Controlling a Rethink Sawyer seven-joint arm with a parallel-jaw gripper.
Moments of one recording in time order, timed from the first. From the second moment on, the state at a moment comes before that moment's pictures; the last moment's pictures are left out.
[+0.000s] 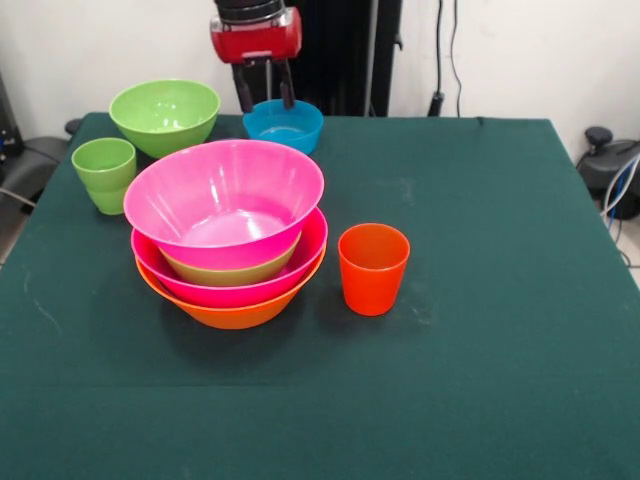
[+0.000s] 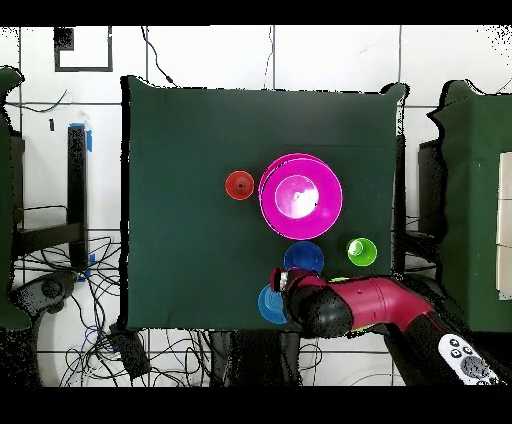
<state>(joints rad) -0.99 -0.78 0.60 2.19 -0.73 0.37 2.03</state>
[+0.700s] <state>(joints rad) -1.05 -0.68 0.61 2.08 -0.73 0.37 2.03</state>
